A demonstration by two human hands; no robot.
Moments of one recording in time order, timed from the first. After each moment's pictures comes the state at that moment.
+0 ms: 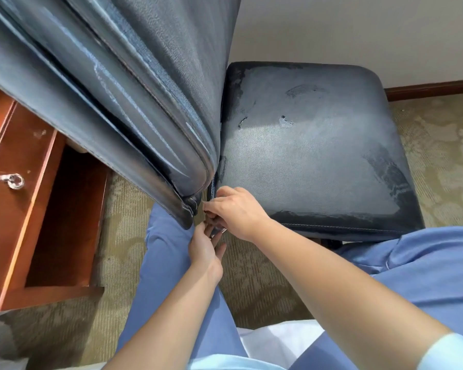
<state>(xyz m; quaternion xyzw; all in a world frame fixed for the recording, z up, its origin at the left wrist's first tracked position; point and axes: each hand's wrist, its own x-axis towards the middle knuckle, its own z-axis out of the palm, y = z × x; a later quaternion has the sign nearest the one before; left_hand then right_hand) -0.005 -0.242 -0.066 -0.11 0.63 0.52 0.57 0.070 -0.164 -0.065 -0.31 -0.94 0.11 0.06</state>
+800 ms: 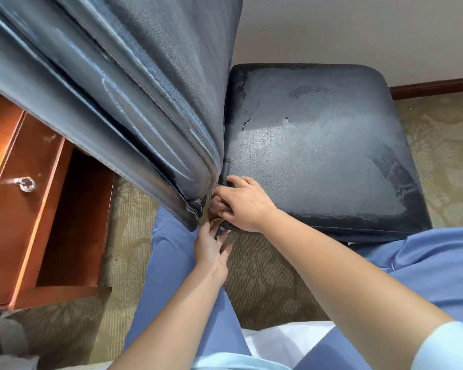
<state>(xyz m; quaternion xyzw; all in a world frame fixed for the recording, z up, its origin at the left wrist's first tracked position) -0.005 -0.242 -0.063 -0.09 0.61 0.53 0.59 0.075 -0.149 -0.053 -0.38 -0.91 0.15 -0.01</state>
